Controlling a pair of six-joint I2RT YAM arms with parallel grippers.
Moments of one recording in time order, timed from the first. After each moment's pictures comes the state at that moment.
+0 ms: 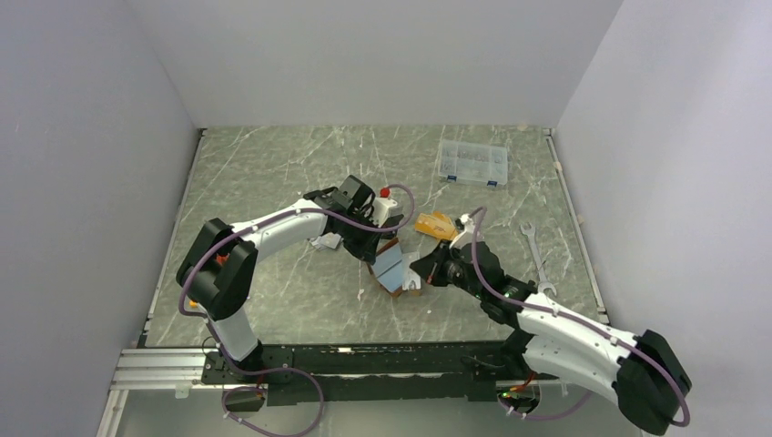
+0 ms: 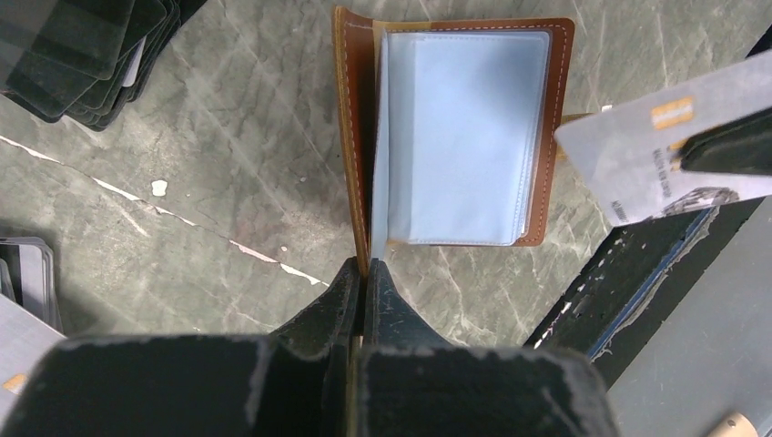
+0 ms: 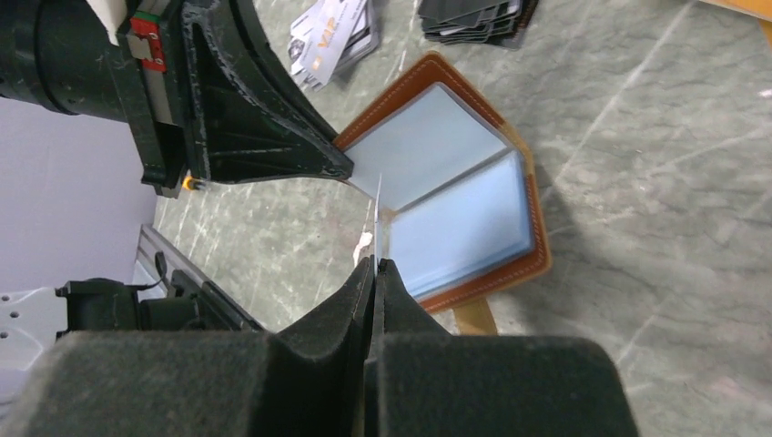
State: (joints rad) left arm -0.68 1.73 1.20 -0.58 0.42 0.05; right arm 0.76 0.85 0.33 0.12 0.01 0.84
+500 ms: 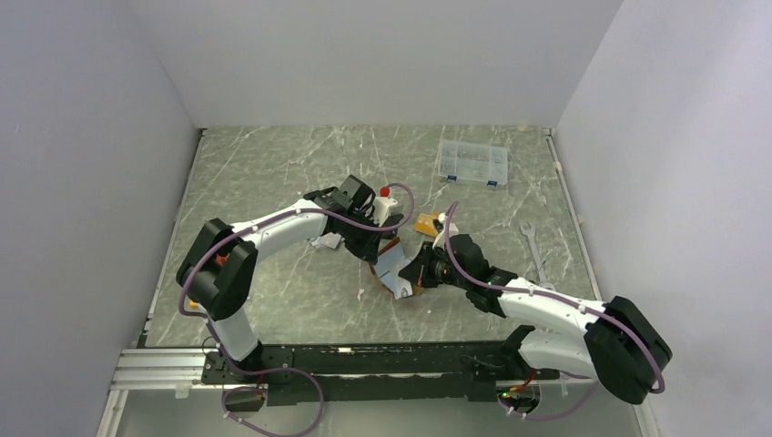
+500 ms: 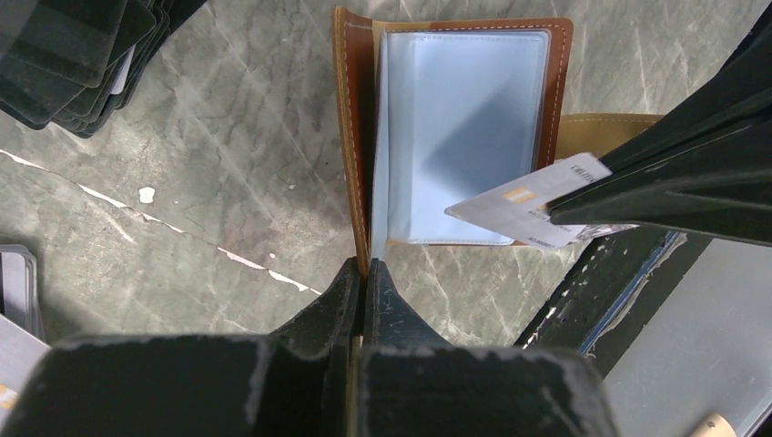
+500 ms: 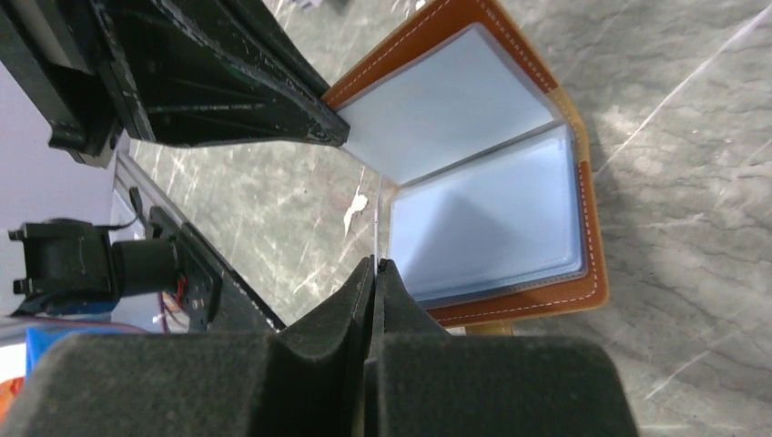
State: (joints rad) left arm -0.68 1.72 1.20 -0.56 0.44 0.02; right arm 0.74 1.10 0.39 0.21 -0.16 0.78
